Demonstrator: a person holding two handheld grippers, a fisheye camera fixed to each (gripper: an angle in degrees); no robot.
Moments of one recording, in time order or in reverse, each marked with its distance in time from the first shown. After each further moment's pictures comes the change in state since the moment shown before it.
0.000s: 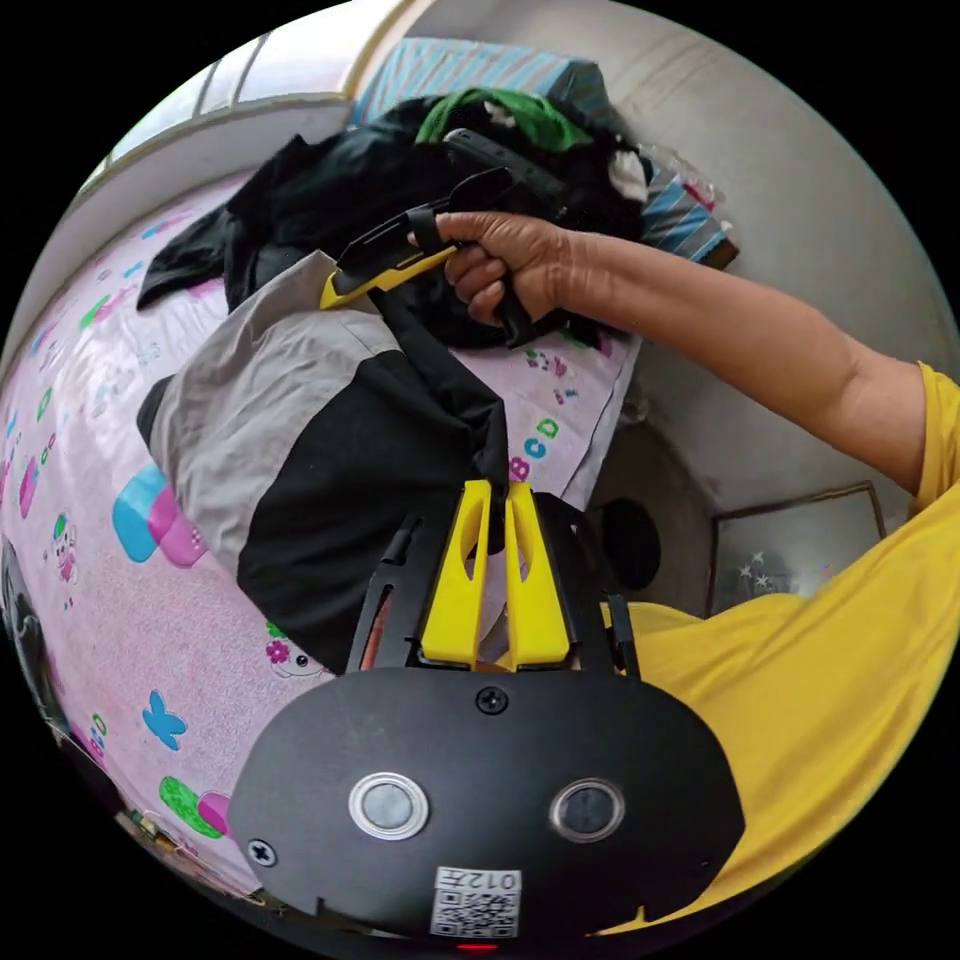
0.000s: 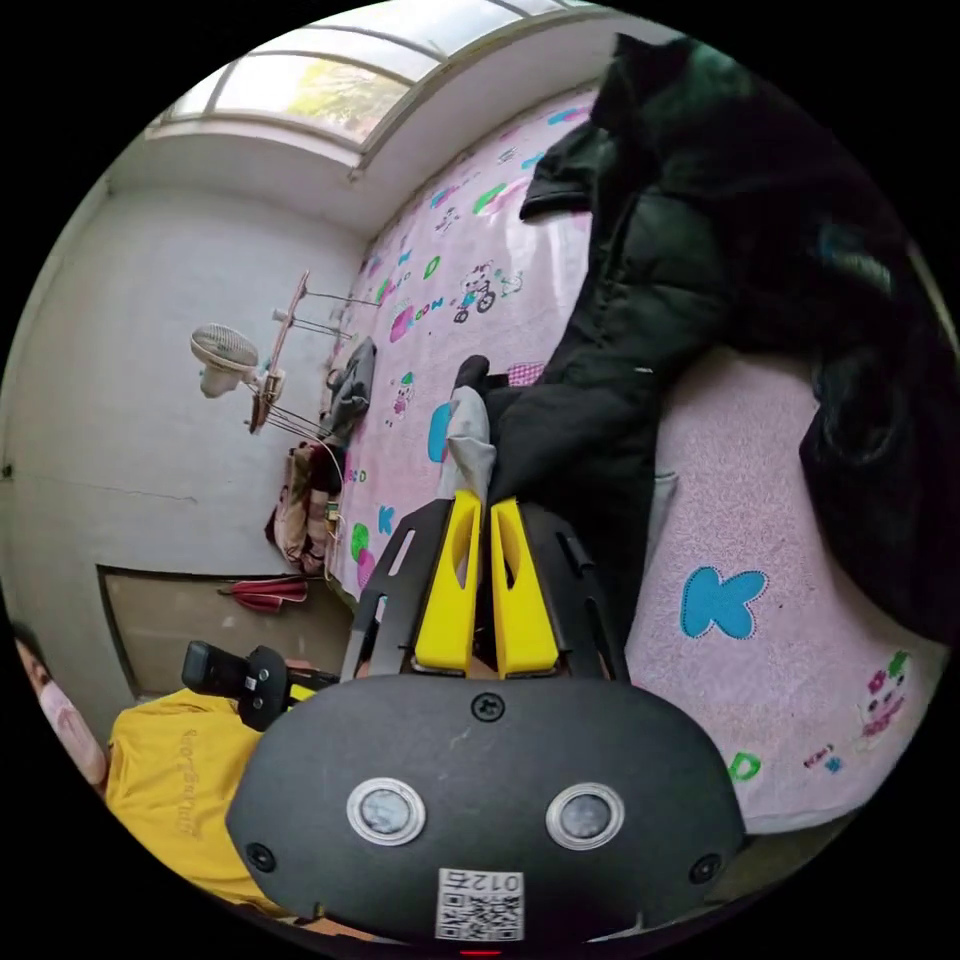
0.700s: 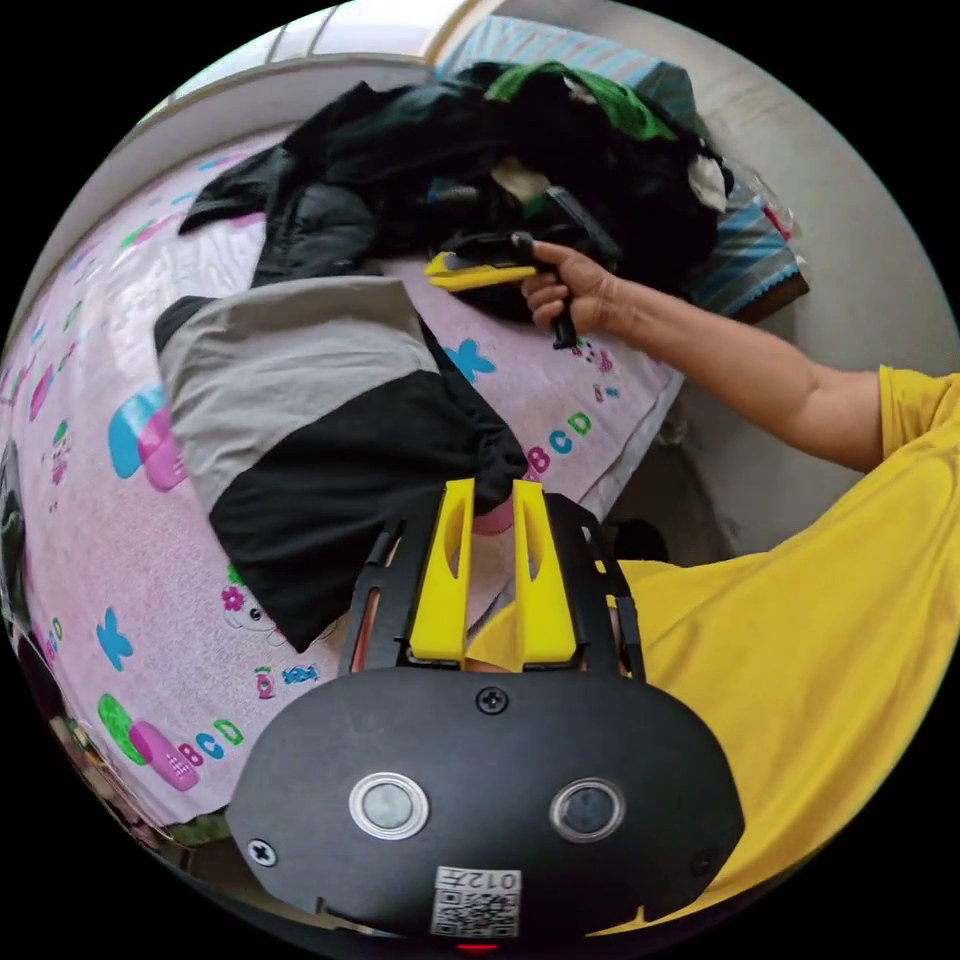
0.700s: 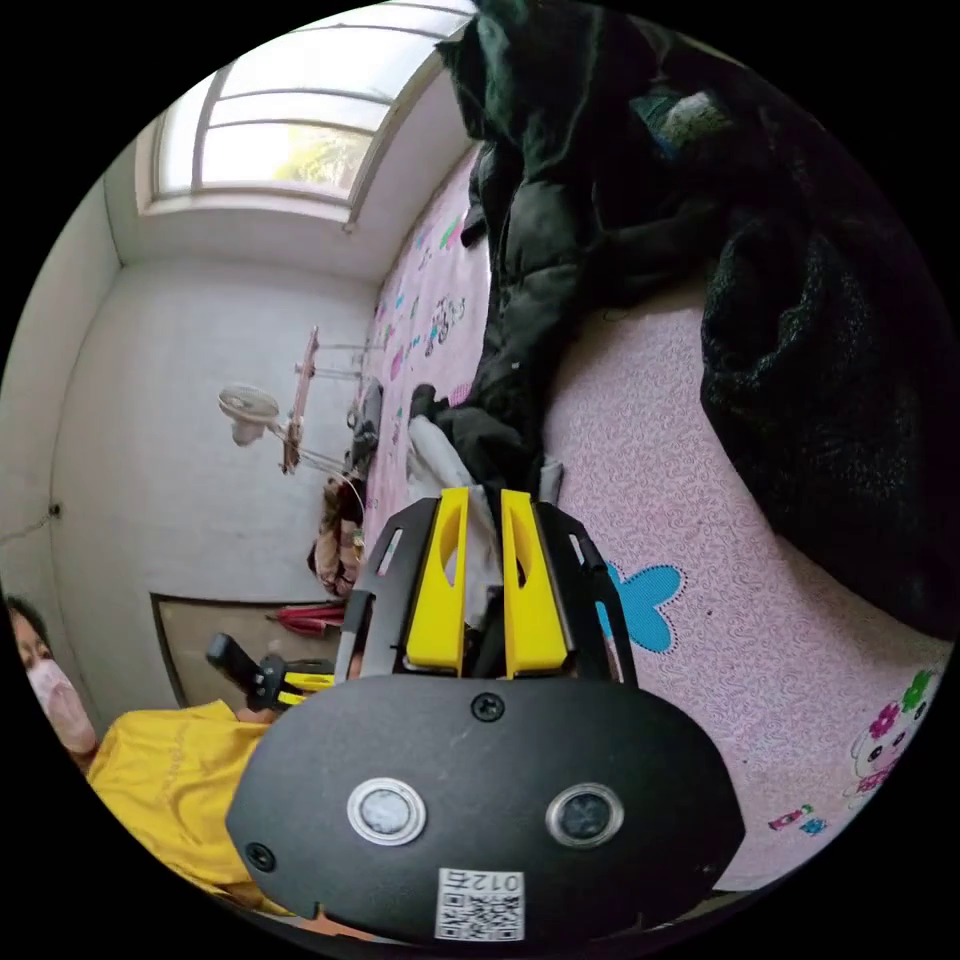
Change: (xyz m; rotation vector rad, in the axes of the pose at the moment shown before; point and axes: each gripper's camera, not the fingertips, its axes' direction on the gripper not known) left arm 0.038 -0.077 0.020 0.047 -0.081 -0.228; right arm 0.268 0.022 -0.084 0.086 -0.174 0.130
